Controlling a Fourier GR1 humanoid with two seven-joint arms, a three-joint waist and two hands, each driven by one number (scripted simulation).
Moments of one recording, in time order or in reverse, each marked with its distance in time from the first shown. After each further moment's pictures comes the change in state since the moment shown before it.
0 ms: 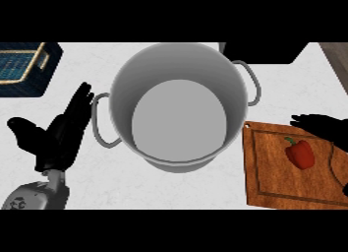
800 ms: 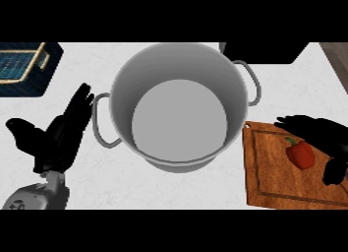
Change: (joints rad) left arm 0.012 -0.039 0.035 -0.020 -0.041 -0.045 0.027; right arm -0.088 0.132 0.070 0.196 0.293 -0.077 -0.001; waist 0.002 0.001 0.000
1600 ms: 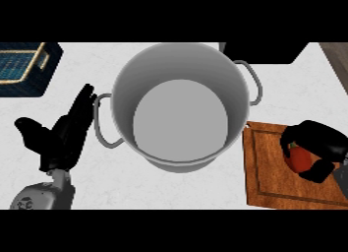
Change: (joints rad) left arm -0.006 -0.049 0.027 0.032 -0.038 -0.025 -0.019; right arm -0.019 0.083 -0.038 0.108 0.067 -0.091 -0.181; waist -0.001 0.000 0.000
